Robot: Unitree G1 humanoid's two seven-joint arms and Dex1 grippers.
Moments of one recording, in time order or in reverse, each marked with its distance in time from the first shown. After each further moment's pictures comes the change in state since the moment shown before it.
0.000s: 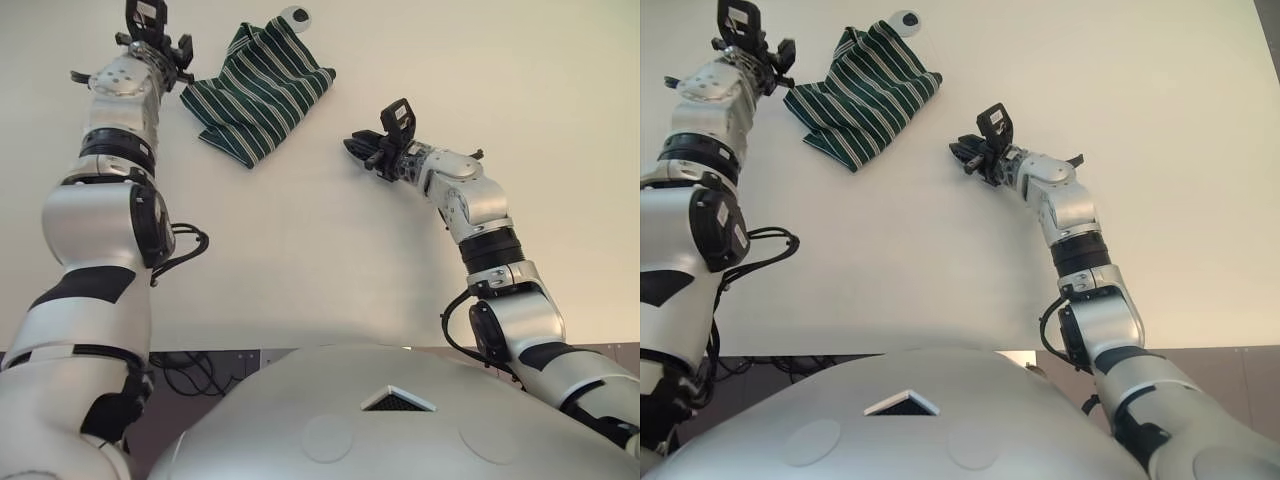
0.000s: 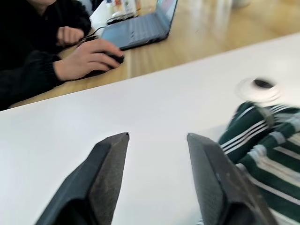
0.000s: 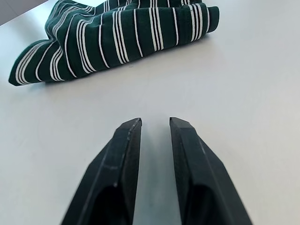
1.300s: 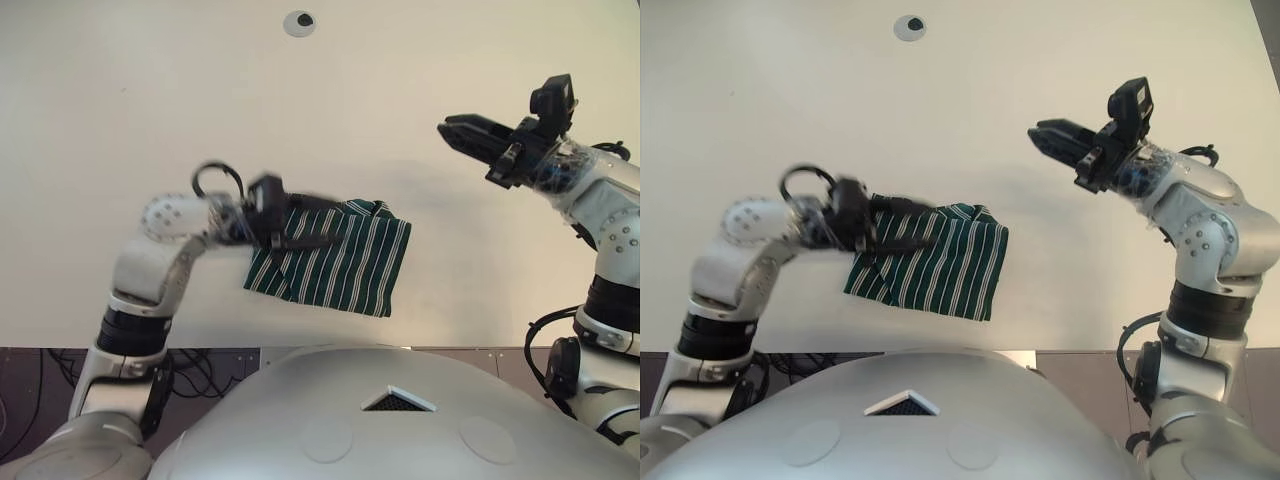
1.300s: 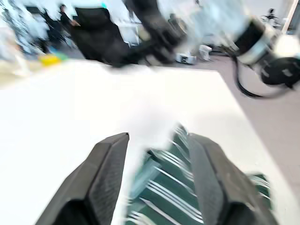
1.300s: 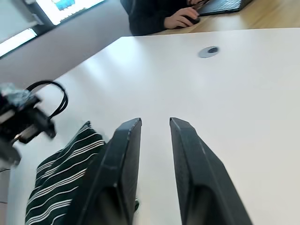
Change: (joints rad) left arm 0.892 0.102 -0.259 -1.724 -0.462 0.502 -0.628; right arm 0.290 -0.365 -0.444 -0.783 0.514 0.611 0.210
